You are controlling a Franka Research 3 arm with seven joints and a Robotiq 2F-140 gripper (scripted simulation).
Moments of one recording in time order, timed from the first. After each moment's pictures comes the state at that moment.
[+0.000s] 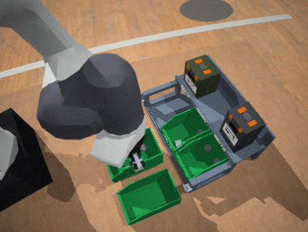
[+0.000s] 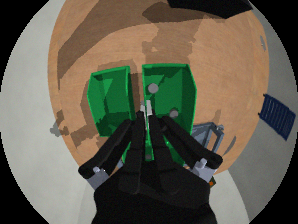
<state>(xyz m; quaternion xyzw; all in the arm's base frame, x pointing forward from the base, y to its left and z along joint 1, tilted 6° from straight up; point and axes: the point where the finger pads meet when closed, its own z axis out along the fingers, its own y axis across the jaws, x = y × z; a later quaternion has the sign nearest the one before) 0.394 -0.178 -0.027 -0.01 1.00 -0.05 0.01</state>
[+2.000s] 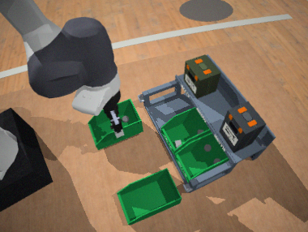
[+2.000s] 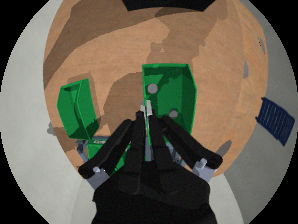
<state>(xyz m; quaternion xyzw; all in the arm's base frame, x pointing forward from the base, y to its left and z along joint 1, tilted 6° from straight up) 0.377 -0.045 -0.044 -0.02 1.00 -0.05 0.01</state>
